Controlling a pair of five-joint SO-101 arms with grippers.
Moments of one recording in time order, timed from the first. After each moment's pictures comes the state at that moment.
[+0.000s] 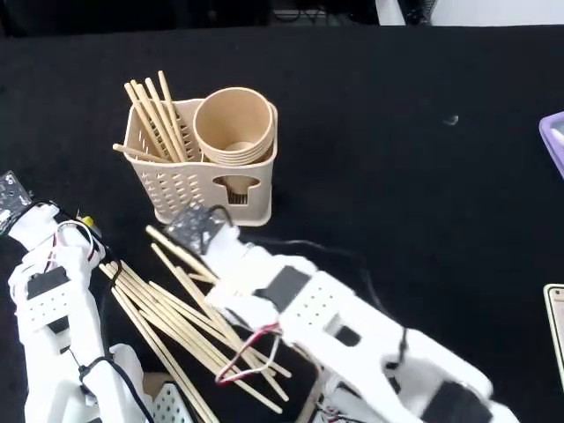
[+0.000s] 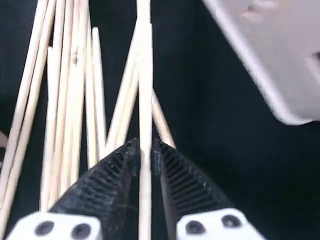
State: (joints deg) left arm -32.9 -46.1 72.2 27.5 10.4; right arm -49.0 -33.6 58.3 46.1 3.7
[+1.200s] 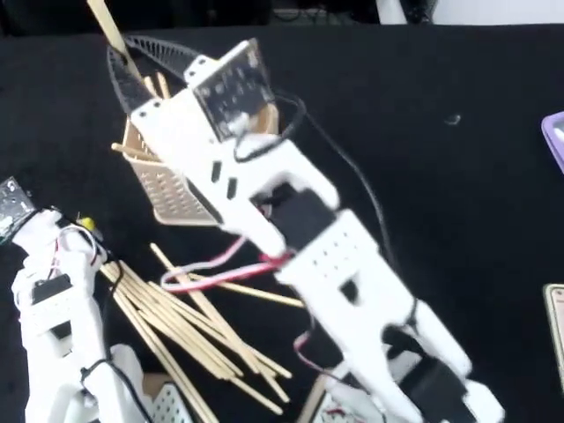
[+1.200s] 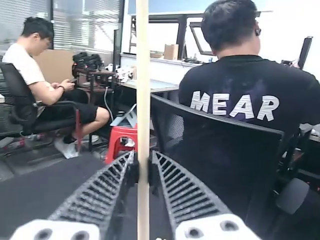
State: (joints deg) left arm -32.9 -46.1 76.3 21.2 10.4; right arm -41.9 -20.6 8.4 14.1 4.6
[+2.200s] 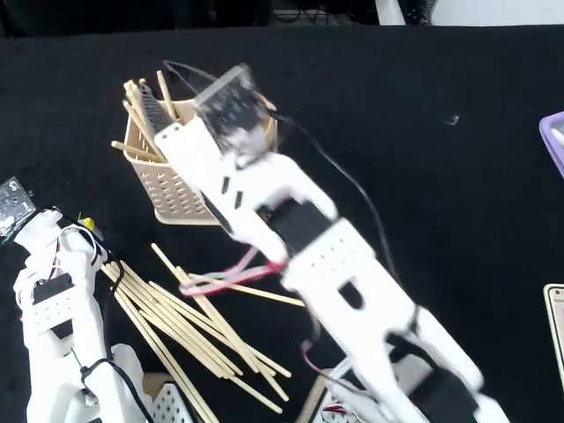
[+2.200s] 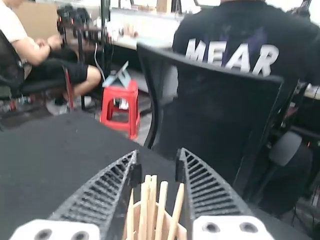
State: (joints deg) left arm -32.9 -46.1 76.3 21.2 10.4; right arm -39.7 -25.5 25.5 10.1 4.6
